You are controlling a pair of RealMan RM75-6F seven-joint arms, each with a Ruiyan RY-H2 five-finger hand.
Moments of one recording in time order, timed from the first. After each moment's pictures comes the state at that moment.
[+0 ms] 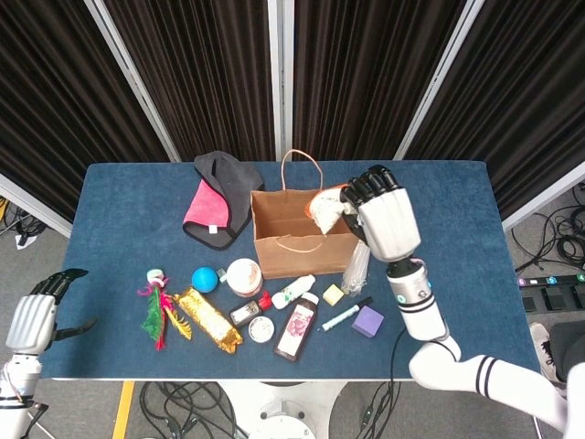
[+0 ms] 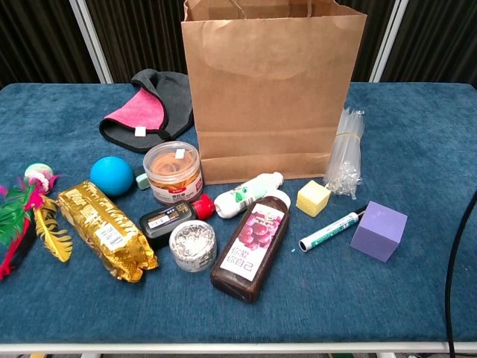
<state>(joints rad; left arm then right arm) -0.12 -1.37 -0.03 -1.19 1.54 1.51 -0.38 0.72 -1.57 0.43 -1.51 -1.51 1.37 -0.45</state>
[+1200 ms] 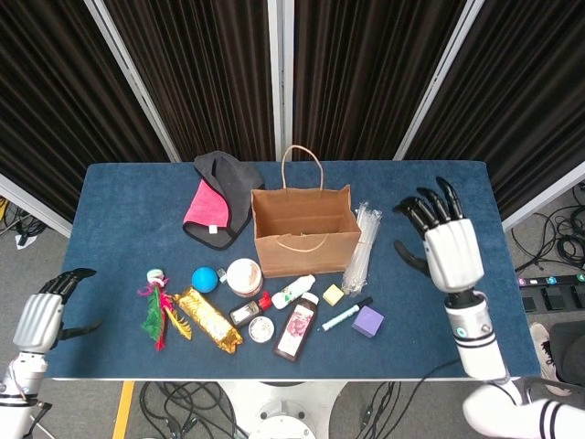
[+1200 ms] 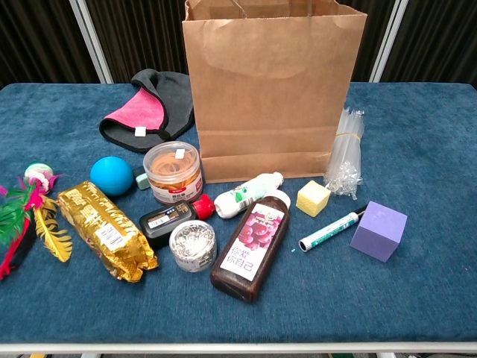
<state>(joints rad) -0.13 -1.39 -0.02 -1.17 1.57 1.51 -0.43 0.49 -1.29 0.23 -1.74 -1.50 1.49 -0.28</state>
